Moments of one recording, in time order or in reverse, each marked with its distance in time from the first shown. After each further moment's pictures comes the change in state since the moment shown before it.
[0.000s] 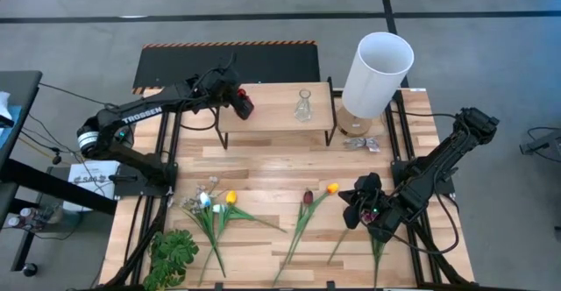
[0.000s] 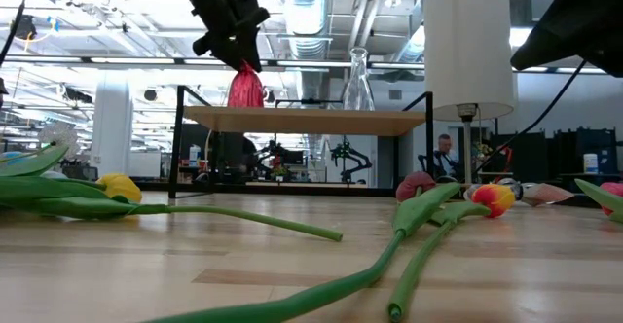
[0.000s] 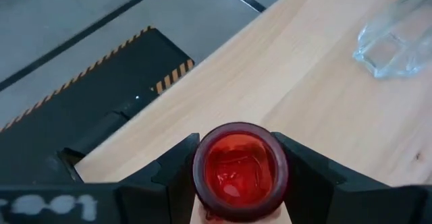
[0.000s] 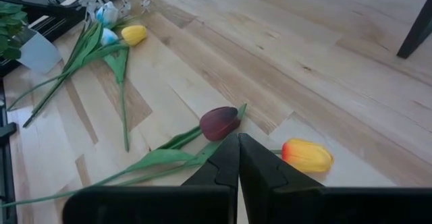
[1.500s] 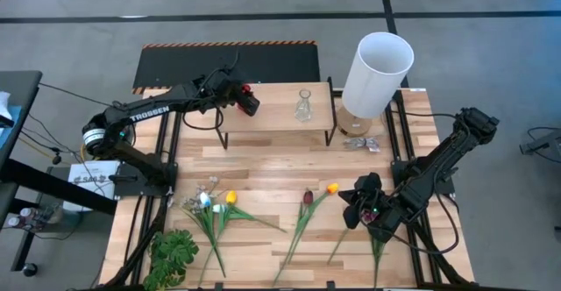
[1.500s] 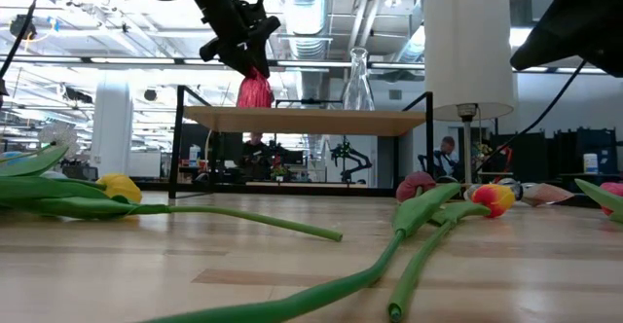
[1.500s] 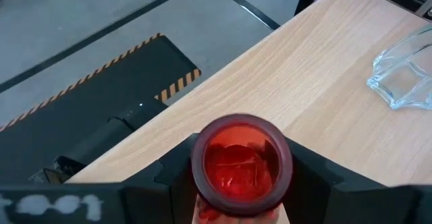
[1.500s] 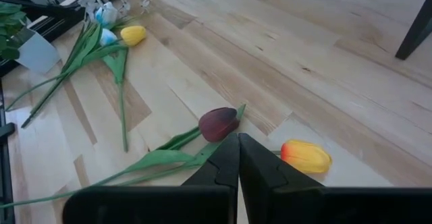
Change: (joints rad) left arm 0.000 0.050 -0.002 0.099 -0.058 -0.044; right arm 0.000 0.000 0.000 -0.004 0.003 0.000
